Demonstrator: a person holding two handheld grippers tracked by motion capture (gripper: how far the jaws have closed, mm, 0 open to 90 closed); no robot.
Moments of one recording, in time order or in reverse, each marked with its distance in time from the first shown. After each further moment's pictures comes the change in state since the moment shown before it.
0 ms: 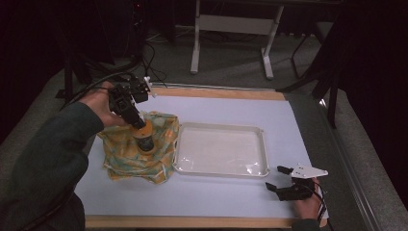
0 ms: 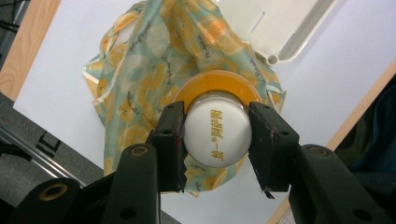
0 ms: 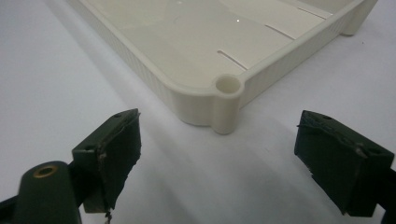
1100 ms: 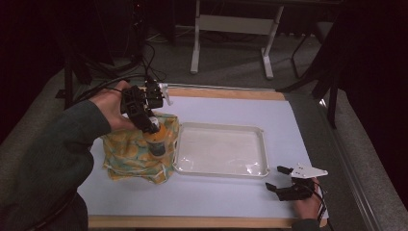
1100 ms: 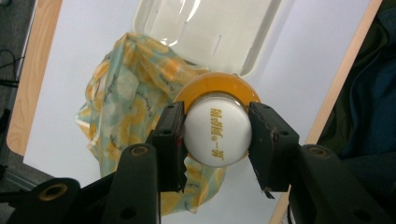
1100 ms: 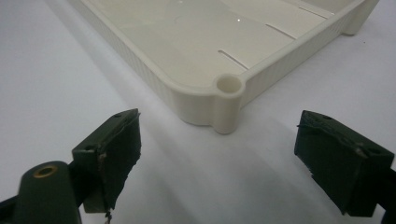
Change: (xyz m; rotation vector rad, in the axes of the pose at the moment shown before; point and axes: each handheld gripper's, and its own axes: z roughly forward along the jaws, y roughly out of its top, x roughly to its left) left arm -0.039 0.025 -0.022 -0.045 -0.014 0.211; right arm 0.000 0.000 0.000 0.002 0.002 -0.004
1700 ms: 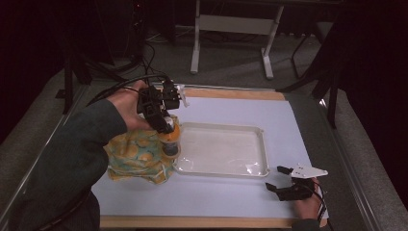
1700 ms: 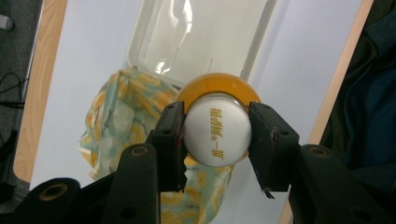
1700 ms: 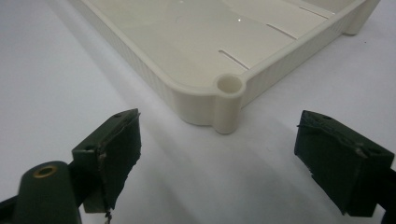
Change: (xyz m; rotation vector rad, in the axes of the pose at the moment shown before) left arm -0.011 0.031 0.001 -0.020 0.004 0.065; right arm 0.000 0.000 0.000 0.000 0.003 0.000
